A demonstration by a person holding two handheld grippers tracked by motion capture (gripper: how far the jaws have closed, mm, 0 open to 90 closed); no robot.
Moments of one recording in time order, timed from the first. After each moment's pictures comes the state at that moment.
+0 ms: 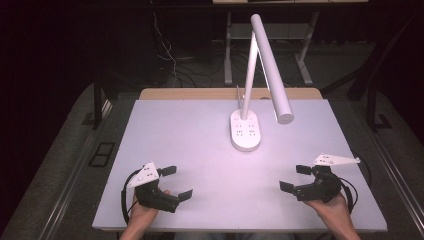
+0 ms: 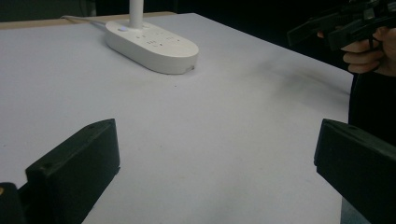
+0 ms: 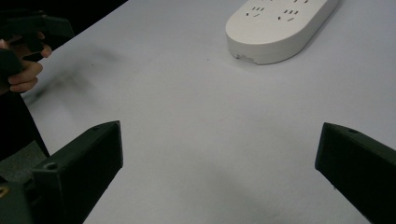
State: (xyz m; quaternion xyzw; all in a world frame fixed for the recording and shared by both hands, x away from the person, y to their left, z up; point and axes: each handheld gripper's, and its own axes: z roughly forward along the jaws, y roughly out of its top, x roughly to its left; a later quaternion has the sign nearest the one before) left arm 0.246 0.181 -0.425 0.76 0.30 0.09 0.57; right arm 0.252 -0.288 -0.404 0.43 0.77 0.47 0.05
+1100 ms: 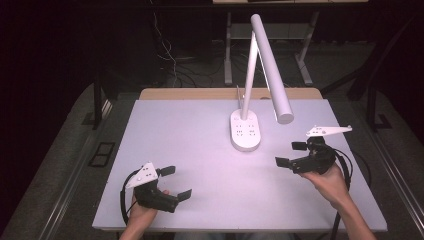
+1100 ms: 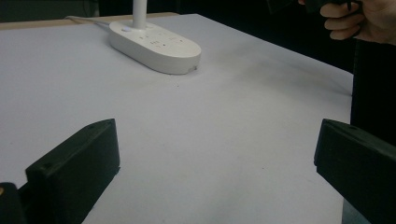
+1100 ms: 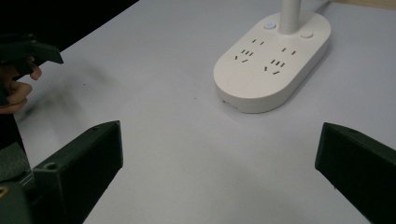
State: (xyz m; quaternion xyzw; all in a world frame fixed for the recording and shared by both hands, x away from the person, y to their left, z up) left arm 0.245 0.183 -0.425 0.76 0.30 0.09 0.57; right arm 0.308 -0.279 -0.365 0.41 0.79 0.46 0.05
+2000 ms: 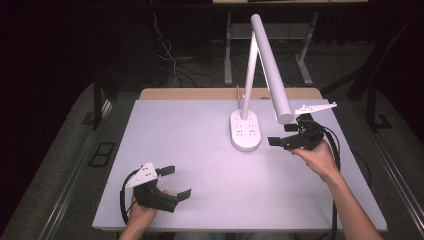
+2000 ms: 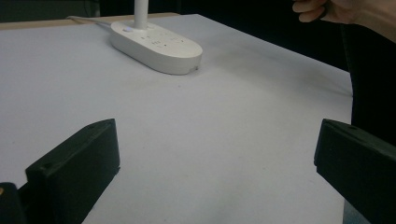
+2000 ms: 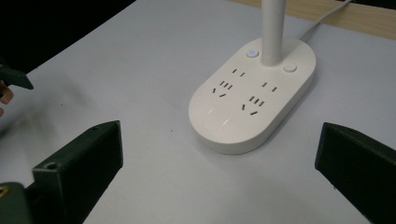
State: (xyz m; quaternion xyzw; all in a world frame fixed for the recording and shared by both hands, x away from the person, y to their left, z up) left arm 0.245 0.184 -0.425 0.76 0.30 0.09 0.57; right arm 0.368 -0.267 -0.355 0.41 0.79 0.45 0.05
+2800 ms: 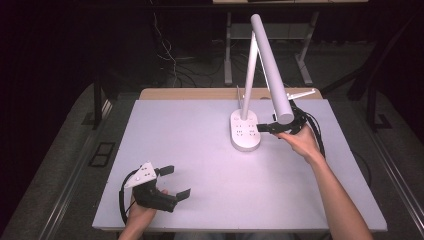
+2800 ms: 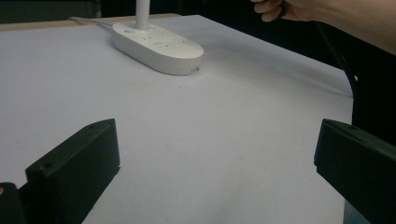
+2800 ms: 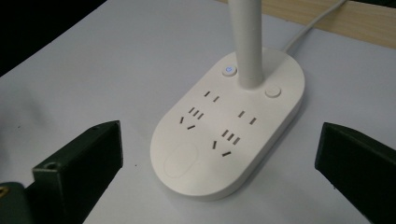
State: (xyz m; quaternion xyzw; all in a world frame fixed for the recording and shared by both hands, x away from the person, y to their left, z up) left arm 0.245 0.186 -0.424 0.76 0.30 0.09 0.57; right arm 0.431 -0.245 -0.371 0.42 0.80 0.43 0.04
